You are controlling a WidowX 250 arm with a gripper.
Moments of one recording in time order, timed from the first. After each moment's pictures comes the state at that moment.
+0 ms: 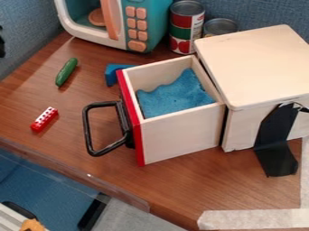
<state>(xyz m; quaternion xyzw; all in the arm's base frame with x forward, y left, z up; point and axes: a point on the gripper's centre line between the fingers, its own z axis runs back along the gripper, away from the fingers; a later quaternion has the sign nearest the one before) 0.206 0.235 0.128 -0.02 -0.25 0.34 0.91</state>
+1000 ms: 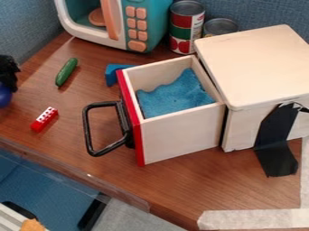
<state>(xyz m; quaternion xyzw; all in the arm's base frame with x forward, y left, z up) 0.229 0.278 0.037 0.03 -0.19 0.33 0.92</state>
